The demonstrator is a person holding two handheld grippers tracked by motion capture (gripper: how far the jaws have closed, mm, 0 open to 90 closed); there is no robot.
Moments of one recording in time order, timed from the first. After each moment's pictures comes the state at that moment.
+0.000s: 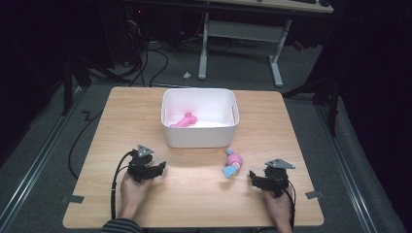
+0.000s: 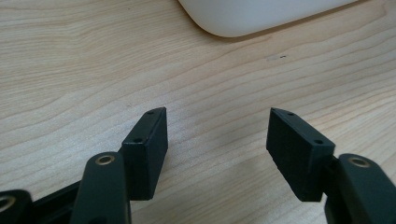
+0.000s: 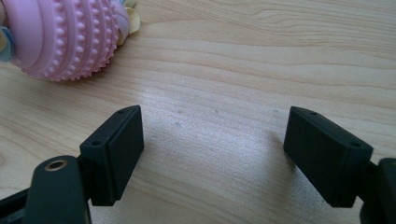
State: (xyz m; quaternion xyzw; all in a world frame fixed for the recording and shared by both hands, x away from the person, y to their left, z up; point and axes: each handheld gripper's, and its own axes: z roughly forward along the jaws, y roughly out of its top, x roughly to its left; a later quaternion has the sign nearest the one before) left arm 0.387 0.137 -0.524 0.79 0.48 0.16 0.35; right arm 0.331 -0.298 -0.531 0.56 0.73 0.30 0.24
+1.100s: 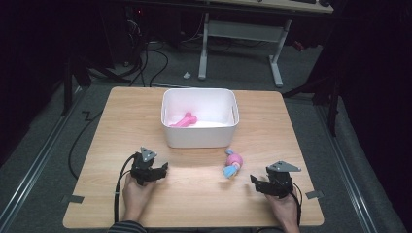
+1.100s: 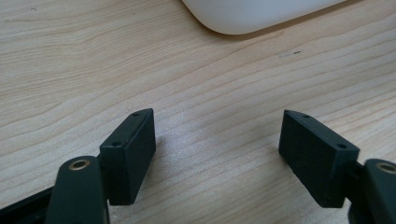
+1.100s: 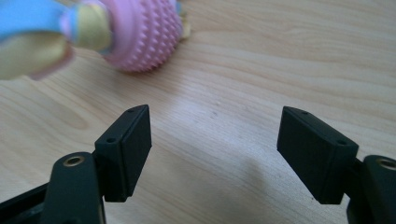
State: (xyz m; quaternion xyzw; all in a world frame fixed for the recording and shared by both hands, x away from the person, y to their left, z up) left arm 0.383 0.130 -0.536 0.78 0.47 0.20 0.35; right arm 0.311 -0.300 -0.506 0.51 0.77 0.33 0.21
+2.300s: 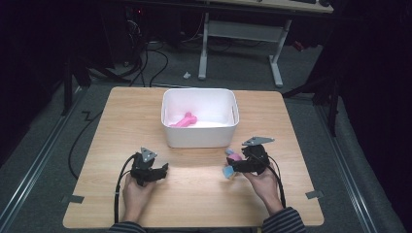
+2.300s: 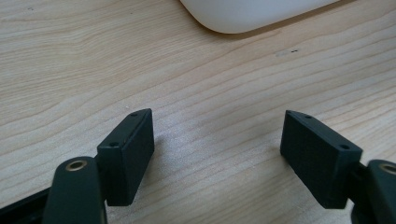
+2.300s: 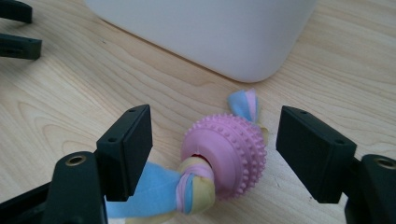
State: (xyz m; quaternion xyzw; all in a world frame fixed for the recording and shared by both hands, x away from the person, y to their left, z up) left arm 0.382 0.130 -0.536 0.79 0.47 0.20 0.35; right arm 0.374 -0.231 -0.462 0.47 0.81 0.33 0.16
